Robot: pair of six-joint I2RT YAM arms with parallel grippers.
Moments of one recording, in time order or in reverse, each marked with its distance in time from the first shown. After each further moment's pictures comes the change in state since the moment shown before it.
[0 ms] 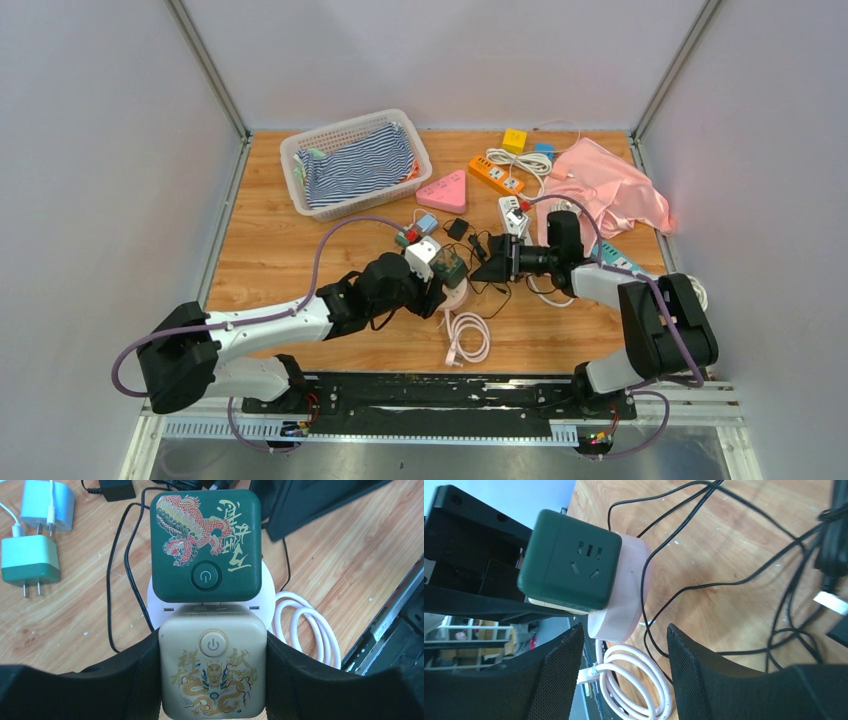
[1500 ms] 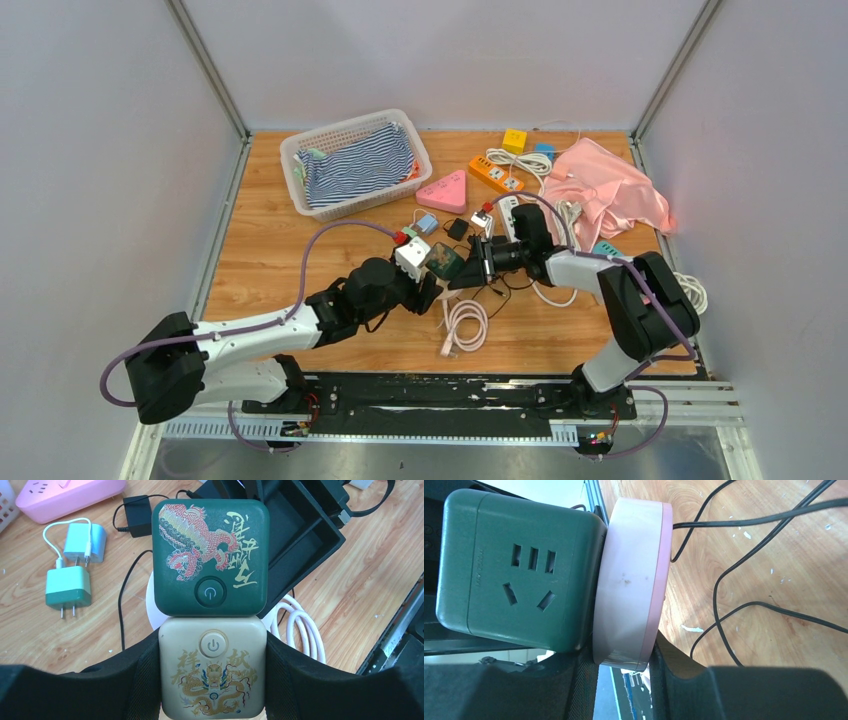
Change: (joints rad) left arm 0.001 -0.083 -0.084 0.153 -0.026 0.065; right arm 0.203 0.152 0.139 -0.041 -0.071 0.090
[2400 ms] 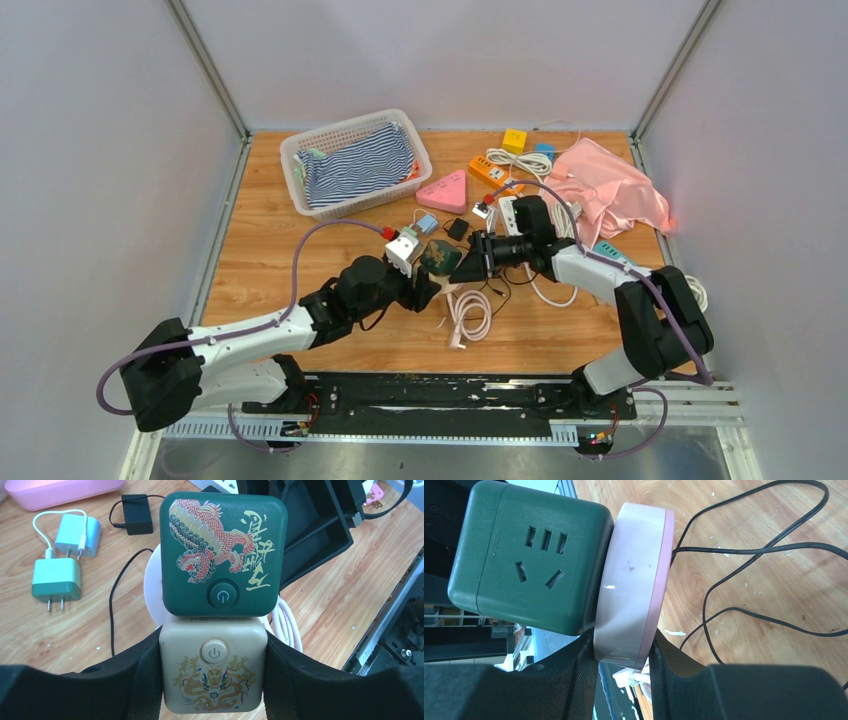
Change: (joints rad) left arm 0.054 -0.031 -0.034 0.042 0.032 -0.105; right arm 0.000 -0.108 0.076 -0.233 0.134 -0.208
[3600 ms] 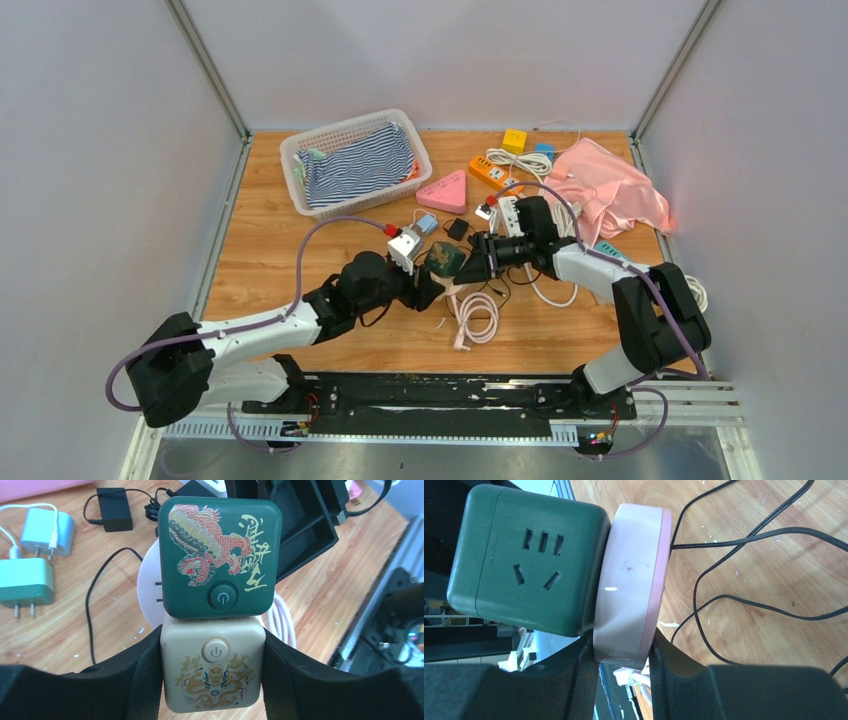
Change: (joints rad) left arm 0.069 0.042 0.002 0.041 0.192 -0.064; right arm -0.026 0.027 0.005 -0.024 -0.032 -0.012
